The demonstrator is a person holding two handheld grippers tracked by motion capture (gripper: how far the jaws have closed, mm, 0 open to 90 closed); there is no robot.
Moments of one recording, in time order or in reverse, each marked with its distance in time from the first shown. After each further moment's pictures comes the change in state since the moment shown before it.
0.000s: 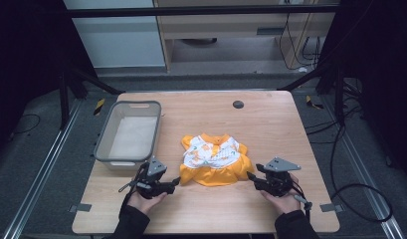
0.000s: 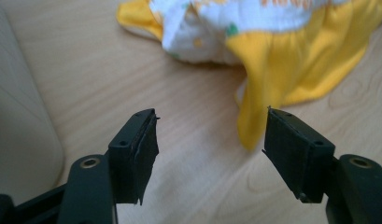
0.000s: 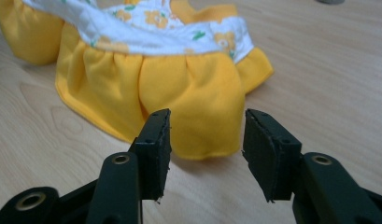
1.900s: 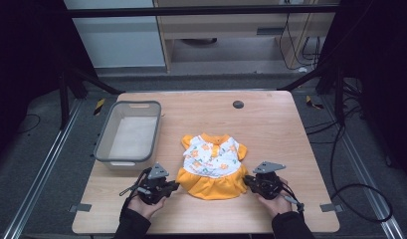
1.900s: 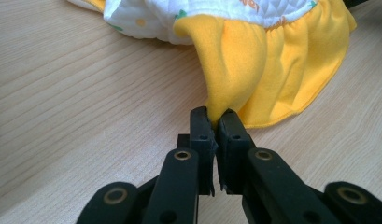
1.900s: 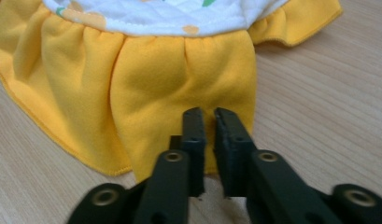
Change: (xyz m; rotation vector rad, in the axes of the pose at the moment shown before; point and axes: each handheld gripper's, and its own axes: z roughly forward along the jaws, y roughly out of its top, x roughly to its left) left arm -0.011 0.001 -0.009 0.058 -0.143 -0.028; right arm 0.009 -0.013 0.029 0.163 0.072 0.007
